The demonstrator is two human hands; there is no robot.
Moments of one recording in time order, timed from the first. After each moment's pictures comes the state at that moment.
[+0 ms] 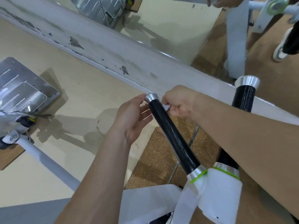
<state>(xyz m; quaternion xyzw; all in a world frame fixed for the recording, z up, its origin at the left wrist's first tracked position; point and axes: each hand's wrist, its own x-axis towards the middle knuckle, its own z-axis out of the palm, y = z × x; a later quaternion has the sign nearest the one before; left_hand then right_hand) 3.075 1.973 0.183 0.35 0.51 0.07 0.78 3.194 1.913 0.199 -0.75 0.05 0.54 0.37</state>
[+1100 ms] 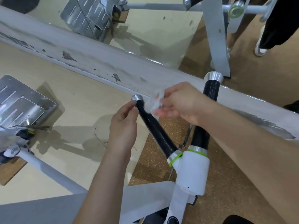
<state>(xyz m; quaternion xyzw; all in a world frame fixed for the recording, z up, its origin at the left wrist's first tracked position) 3.049 1.917 0.226 0.57 0.50 0.13 0.64 3.185 1.839 0.259 -0.74 -0.06 0.49 0.47</state>
